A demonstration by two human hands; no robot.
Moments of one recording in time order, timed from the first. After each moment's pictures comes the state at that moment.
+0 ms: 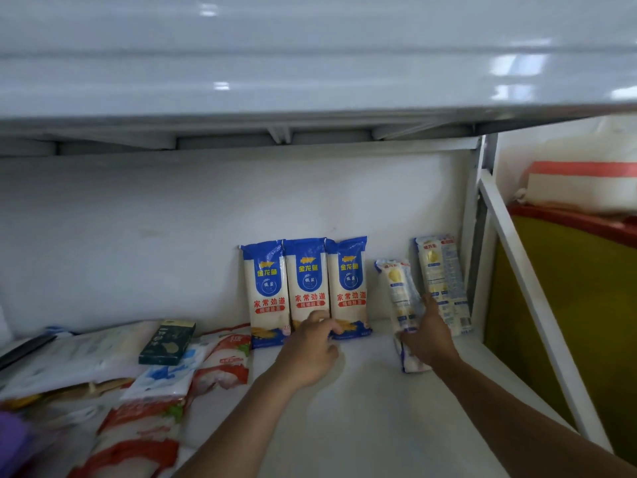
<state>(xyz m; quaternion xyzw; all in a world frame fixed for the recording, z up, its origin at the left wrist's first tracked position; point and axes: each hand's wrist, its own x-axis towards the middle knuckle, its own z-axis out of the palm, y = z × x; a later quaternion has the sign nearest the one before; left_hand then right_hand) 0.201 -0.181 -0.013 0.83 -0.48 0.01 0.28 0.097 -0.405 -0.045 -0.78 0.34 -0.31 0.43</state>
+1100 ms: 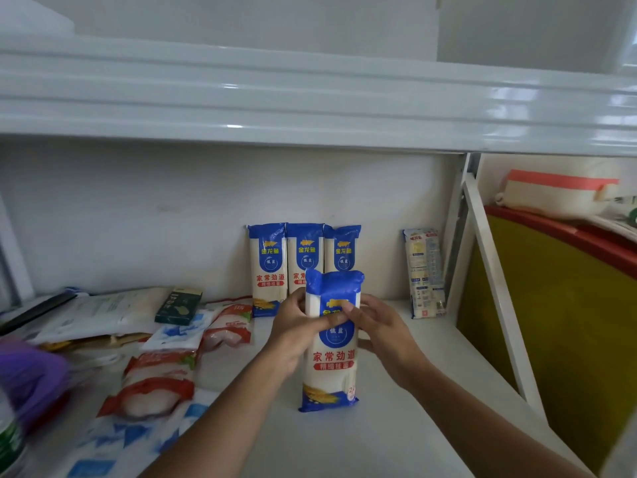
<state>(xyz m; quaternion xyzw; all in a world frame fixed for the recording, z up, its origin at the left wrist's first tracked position) 0.127 -0.132 0.014 0.64 -0.26 -0.17 0.70 0.013 -0.251 0.022 -0.69 0.12 -0.23 0.67</state>
